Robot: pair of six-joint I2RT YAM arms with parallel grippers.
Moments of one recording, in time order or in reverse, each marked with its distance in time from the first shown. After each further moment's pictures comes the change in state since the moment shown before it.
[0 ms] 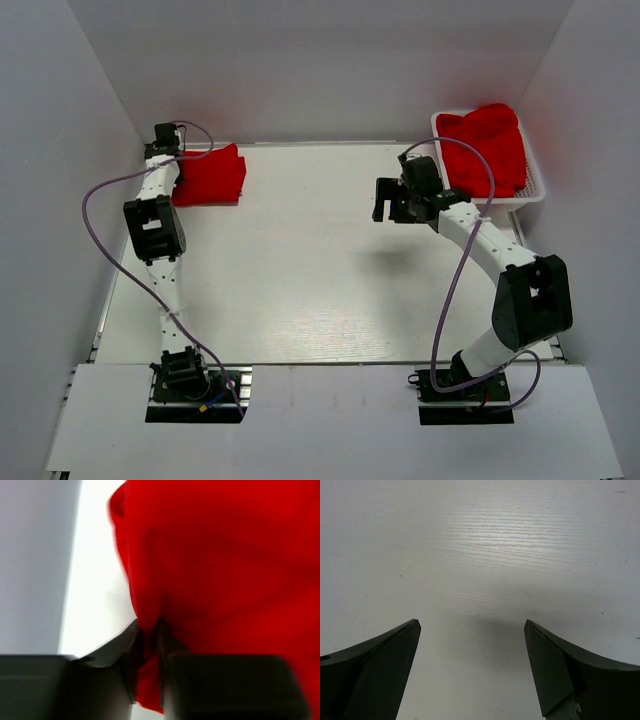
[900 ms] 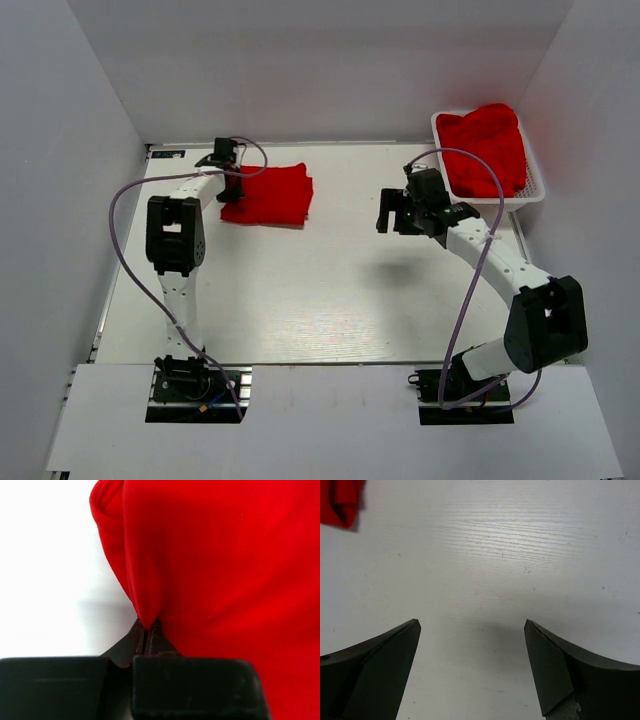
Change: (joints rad) left arm -0.309 -0.335 -0.556 0.111 0.177 -0.292; right arm 0.012 -0.142 -0.135 0.003 0.002 0.017
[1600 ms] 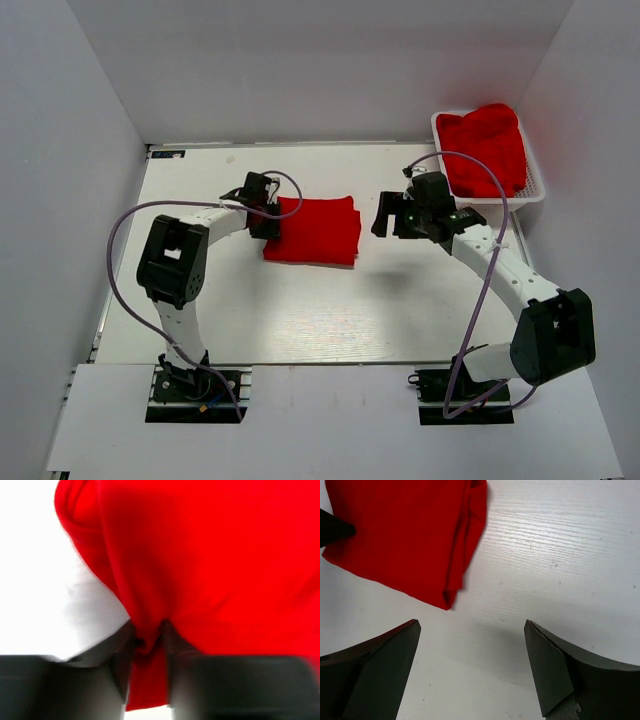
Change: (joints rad) left arm -0.200 -0.315 -0.492 0.156 0.228 -0.081; right arm 0.001 -0.057 -0.021 0.004 -0.113 0.010
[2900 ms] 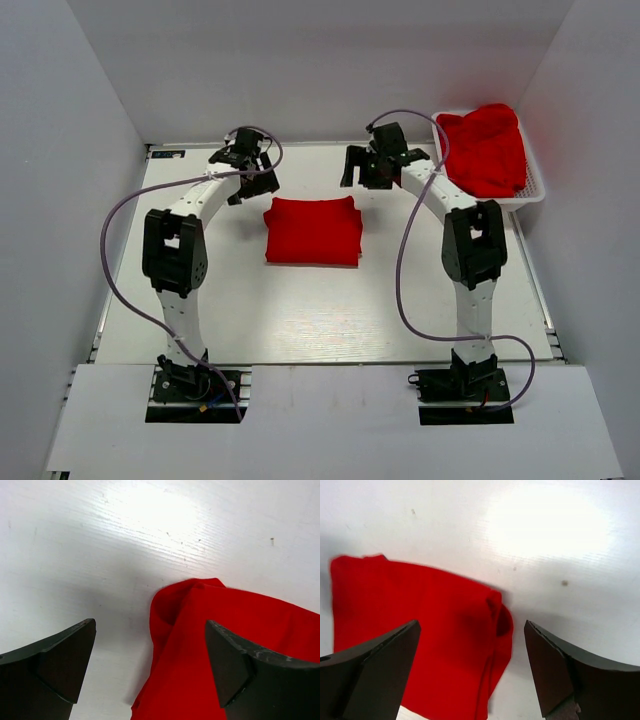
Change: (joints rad) left arm 0.052 0.105 0.461 -0.328 -0.291 -0.306; right arm -0.002 0.752 0.729 -0.034 -0.072 0.003
